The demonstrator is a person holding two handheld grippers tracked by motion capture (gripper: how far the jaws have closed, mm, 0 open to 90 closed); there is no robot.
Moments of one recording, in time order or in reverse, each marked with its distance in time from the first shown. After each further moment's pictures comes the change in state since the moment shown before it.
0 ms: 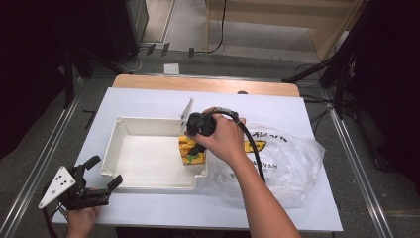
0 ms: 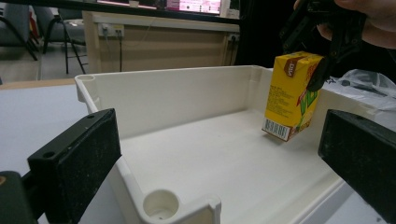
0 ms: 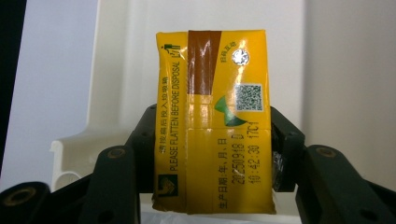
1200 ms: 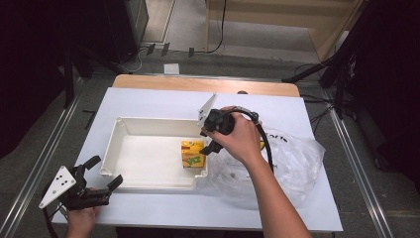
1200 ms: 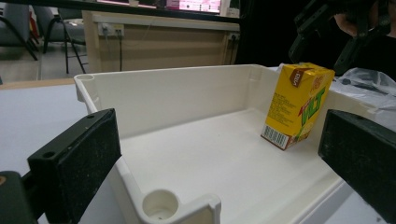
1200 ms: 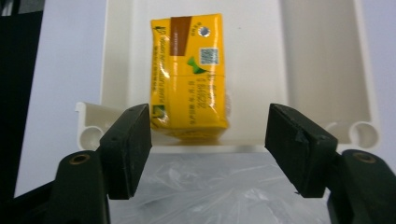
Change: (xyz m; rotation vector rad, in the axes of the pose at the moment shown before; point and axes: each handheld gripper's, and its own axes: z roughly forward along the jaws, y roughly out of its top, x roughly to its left) left arm -0.001 0.000 0.001 0.005 0.002 0.000; right arm 0.005 -0.038 -0.031 -0.108 -0.029 0.066
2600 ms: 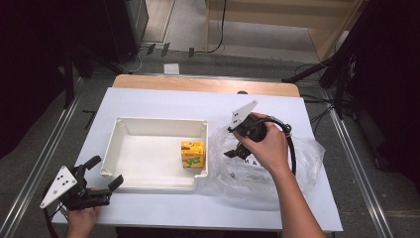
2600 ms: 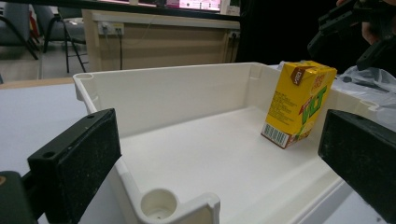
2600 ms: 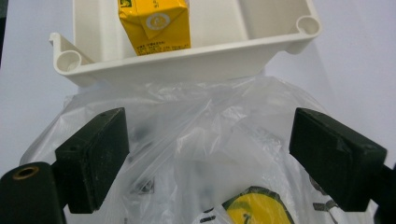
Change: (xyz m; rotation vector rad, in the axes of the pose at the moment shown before) left arm -0.001 0.000 0.001 0.007 0.002 0.007; right arm 0.010 -0.079 -0.029 -0.116 -0.135 0.113
